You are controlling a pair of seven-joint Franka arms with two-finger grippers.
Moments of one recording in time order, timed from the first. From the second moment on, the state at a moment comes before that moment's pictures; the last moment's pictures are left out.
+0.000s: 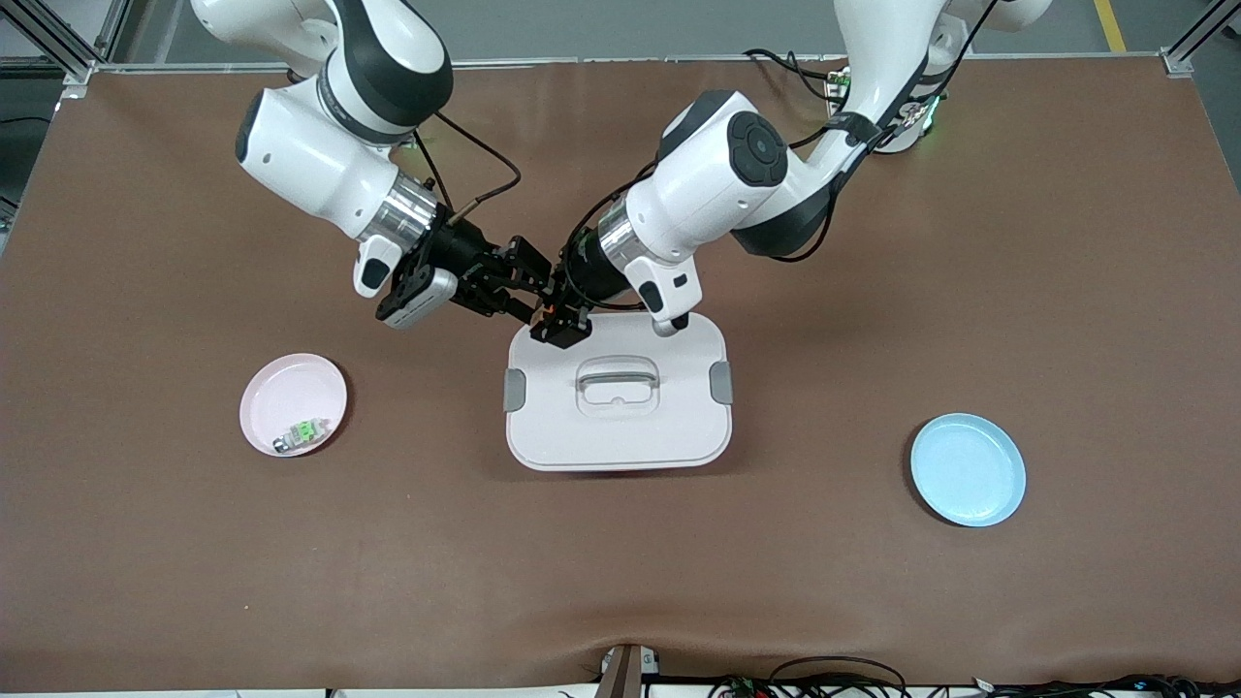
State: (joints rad) left arm -0.52 0.53 -0.32 -1.42 -0.40 2.44 -1.94; right arm 0.63 0.08 -0.05 -2.02 0.99 2.58 -0.11
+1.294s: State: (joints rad) left arm -0.53 0.53 -0.32 -1.39 -0.35 2.45 -1.94; right arm 0.65 0.11 -0.06 -2.01 1.00 2.63 -0.17
